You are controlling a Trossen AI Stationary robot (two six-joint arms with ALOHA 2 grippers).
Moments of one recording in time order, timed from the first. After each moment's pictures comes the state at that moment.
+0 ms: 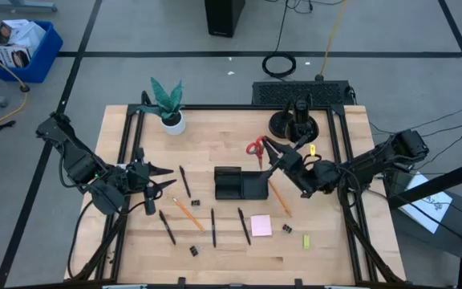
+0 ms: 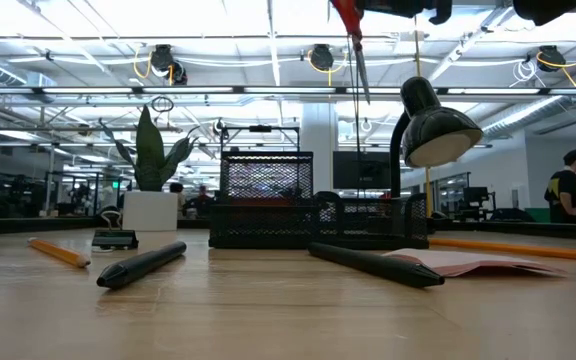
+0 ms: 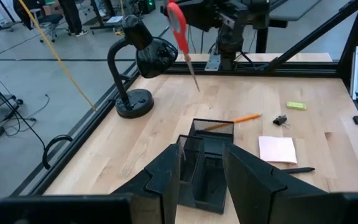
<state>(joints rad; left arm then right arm) -0.74 1.00 1.09 -0.74 -0.94 -0.45 0.28 1.39 0.68 1.13 1.06 -0.48</state>
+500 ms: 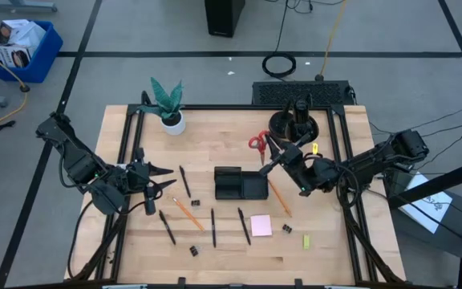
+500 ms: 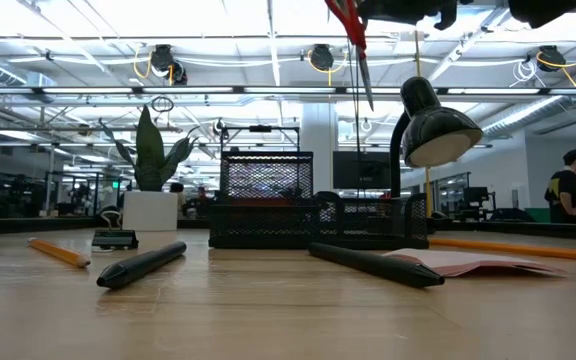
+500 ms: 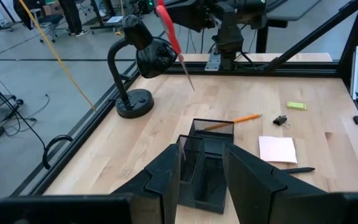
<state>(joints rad) -0.74 1.00 1.09 -0.74 -0.94 -0.45 0.26 1.39 0.68 1.13 1.12 -0.48</state>
